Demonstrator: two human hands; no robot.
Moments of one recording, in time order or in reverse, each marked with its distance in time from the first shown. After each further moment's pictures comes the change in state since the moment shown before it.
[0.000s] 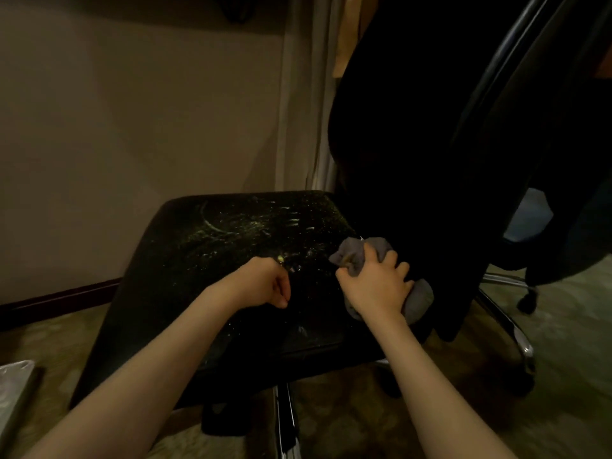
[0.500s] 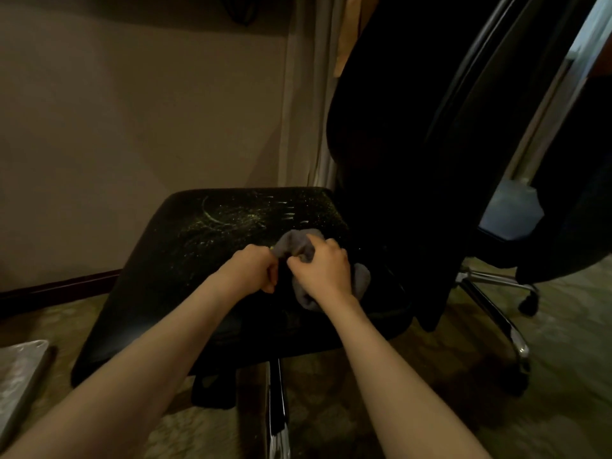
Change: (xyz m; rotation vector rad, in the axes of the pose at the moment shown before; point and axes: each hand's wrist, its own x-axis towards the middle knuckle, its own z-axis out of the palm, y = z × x) left_hand -0.005 0.027 0.003 0.178 0.077 -0.181; right_hand -0.018 -0.034 -0.010 0.335 -0.148 -0.254
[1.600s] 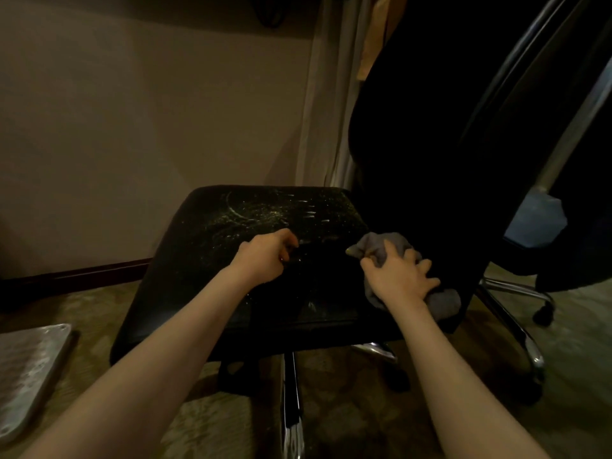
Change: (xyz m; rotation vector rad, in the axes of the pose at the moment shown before) left_hand -0.015 -0.028 0.003 -0.220 0.244 0.049; right_hand 0.000 0.054 -0.027 -0.387 0.079 0.263
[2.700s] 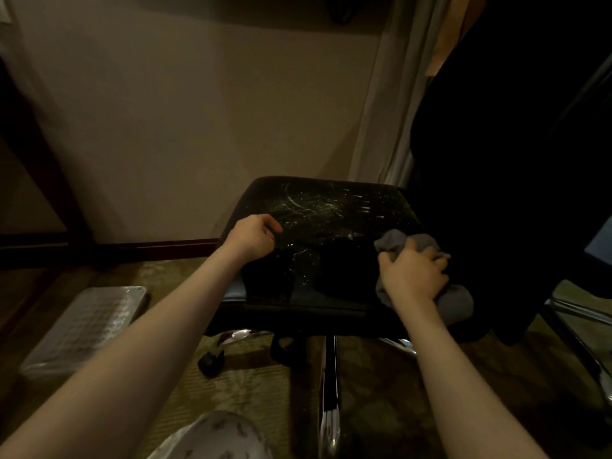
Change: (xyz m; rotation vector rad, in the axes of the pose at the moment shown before) left_hand -0.053 -0.063 -0.041 -0.201 0.231 -0.362; right_hand -0.037 -0.059 0.001 0.092 -0.009 -0.038
